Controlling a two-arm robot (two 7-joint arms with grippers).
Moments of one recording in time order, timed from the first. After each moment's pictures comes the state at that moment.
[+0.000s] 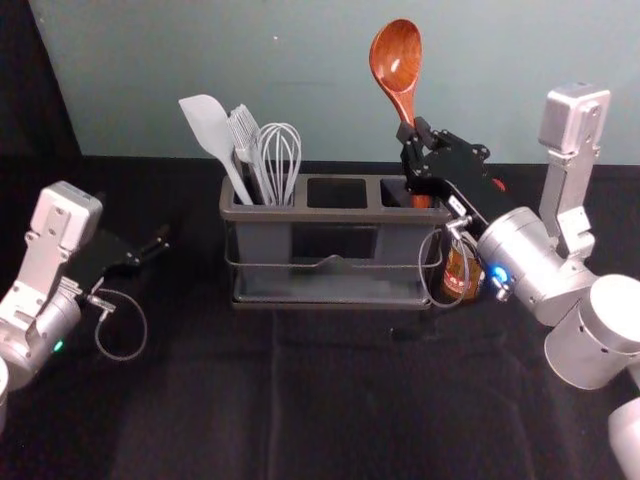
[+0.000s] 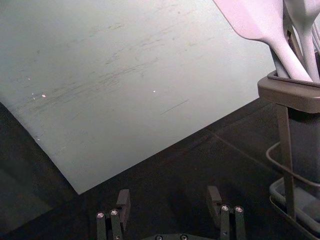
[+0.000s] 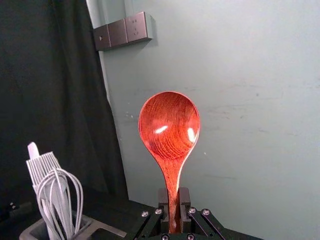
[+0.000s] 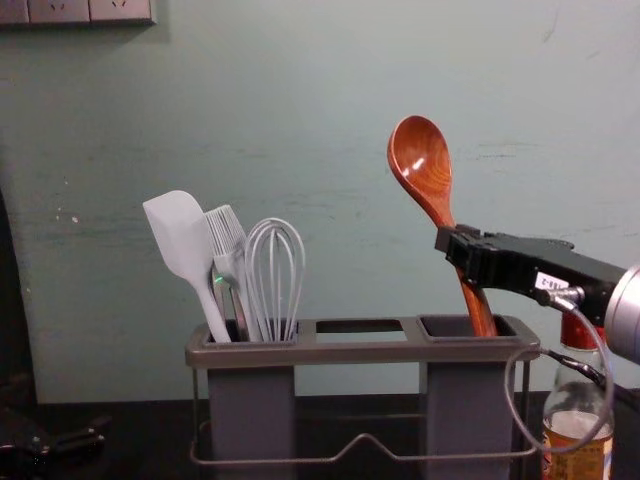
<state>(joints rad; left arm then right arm) -0.20 0.60 0.45 -1.41 -0.25 -0.12 0.03 0.26 0.20 -0.27 -1.51 0.33 -0.02 0.27</state>
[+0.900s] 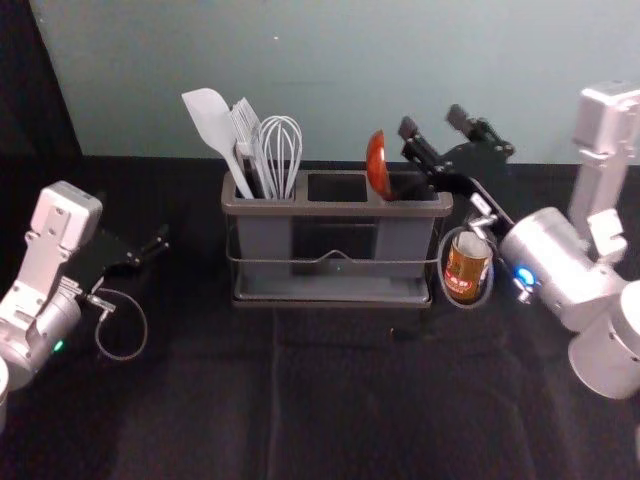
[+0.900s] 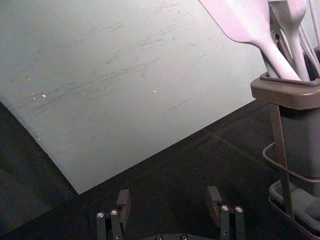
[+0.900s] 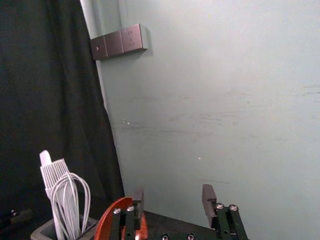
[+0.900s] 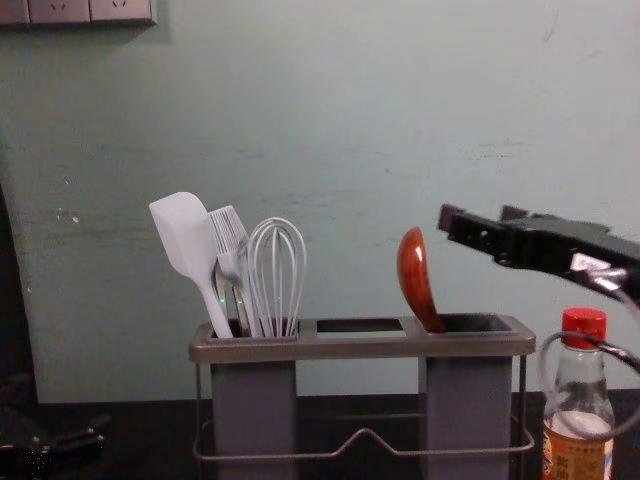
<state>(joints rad) -0.20 0.60 0.45 -1.41 -0.25 -0.12 0.03 0.21 0.23 -0.23 -1.59 0.35 0.00 0.26</state>
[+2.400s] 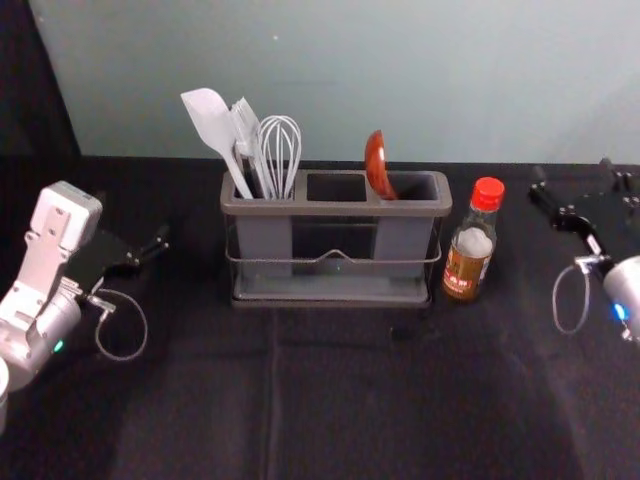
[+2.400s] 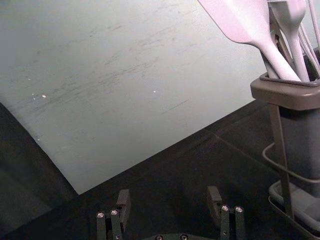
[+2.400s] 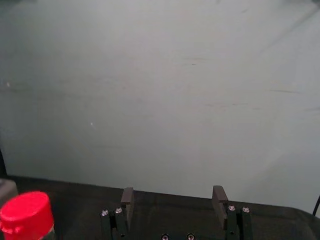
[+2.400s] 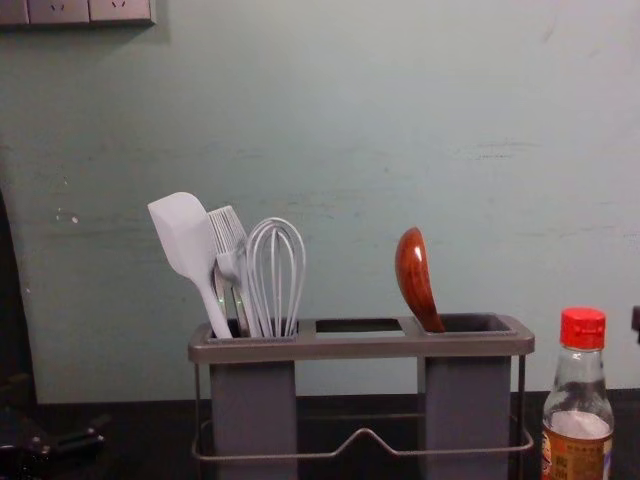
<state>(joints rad) -0.20 0.60 0.45 -1.41 -0.25 -0.12 0.03 0.16 0.28 -0.06 -1.41 0.23 -0.12 0.13</state>
